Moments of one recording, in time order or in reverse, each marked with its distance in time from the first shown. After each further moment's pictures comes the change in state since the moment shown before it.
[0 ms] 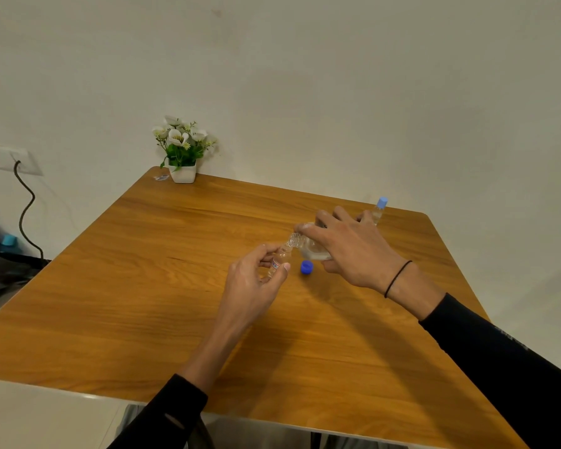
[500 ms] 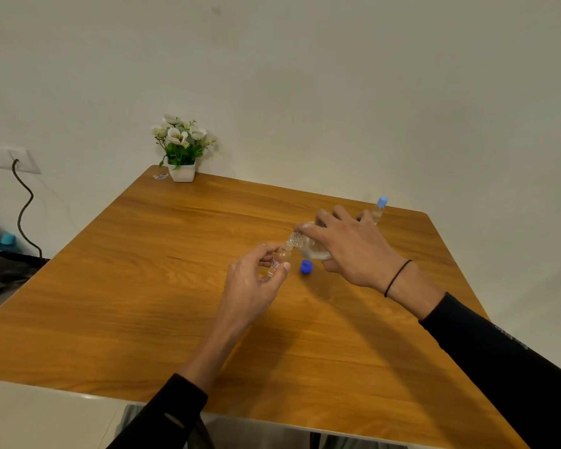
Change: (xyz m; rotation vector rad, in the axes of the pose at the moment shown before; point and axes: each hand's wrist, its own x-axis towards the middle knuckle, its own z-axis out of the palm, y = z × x) left_hand 0.000 0.001 0.001 0.009 -0.009 -0.005; right_hand 0.000 0.000 0.001 0.004 -0.004 0.000
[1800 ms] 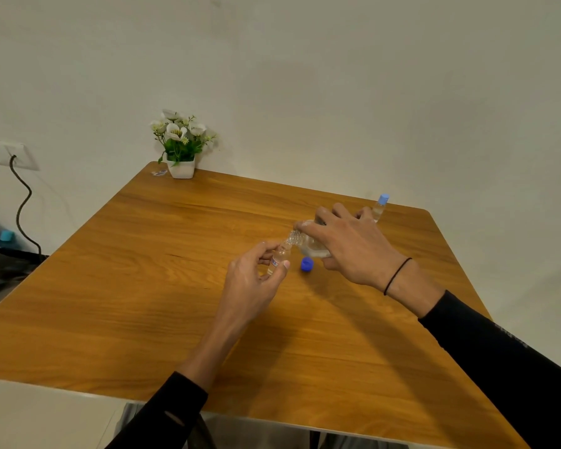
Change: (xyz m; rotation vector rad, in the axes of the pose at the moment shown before) left_hand 0.003 -0.006 0.001 -0.012 0.008 -0.001; right_hand 0.004 -0.001 0.000 -0.006 -0.007 -0.005
